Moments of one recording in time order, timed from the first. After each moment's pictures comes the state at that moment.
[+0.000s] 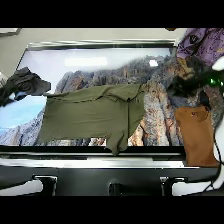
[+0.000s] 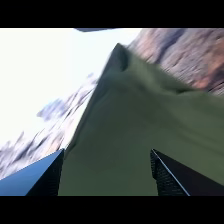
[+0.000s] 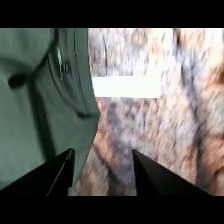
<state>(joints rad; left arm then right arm) 0.47 -1.40 1.43 1.26 -1.24 -1.69 -0.25 -1.62 1.64 -1.06 1.50 1.50</state>
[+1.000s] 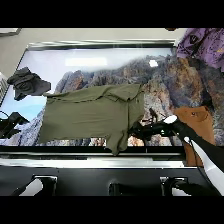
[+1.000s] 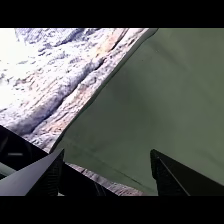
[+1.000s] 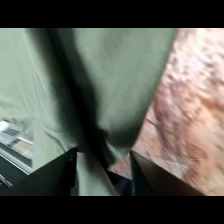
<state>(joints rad) 0.58 -1.08 0.92 1.26 -1.23 -1.69 0.12 -1.40 0.67 -0.59 0.95 1.35</state>
